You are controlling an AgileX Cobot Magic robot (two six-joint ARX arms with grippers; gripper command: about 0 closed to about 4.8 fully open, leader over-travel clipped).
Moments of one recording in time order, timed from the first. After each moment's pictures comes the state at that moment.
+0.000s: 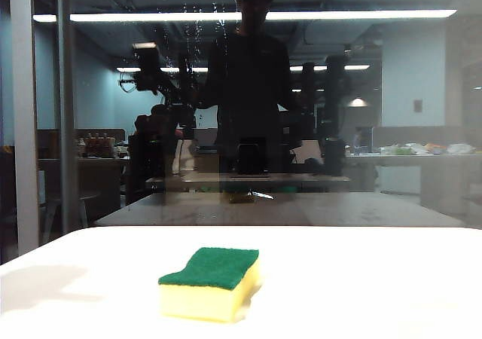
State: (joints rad) left arm 0.04 0.51 0.70 -0.33 0.26 -0.03; right arm 0.13 0.22 0.50 -0.24 -0.02 -0.05
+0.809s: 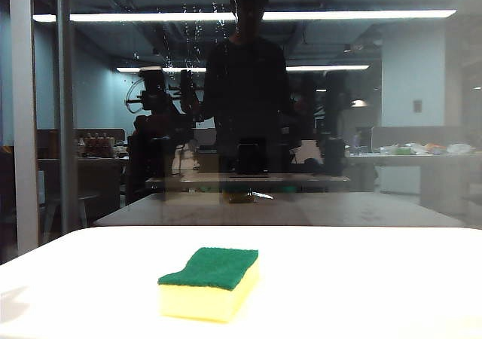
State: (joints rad) left arm 0.04 0.12 0.43 -0.36 0.24 -0.04; right arm 0.13 0.05 0.33 -0.21 0.00 -0.05
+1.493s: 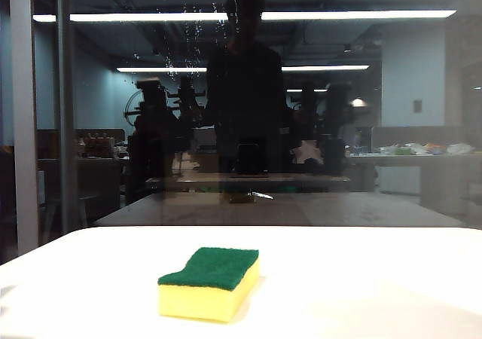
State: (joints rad) left arm 0.04 0.00 0.23 -0.20 0.20 -0.09; right arm 0.13 0.02 0.12 -0.01 0.05 -0.05
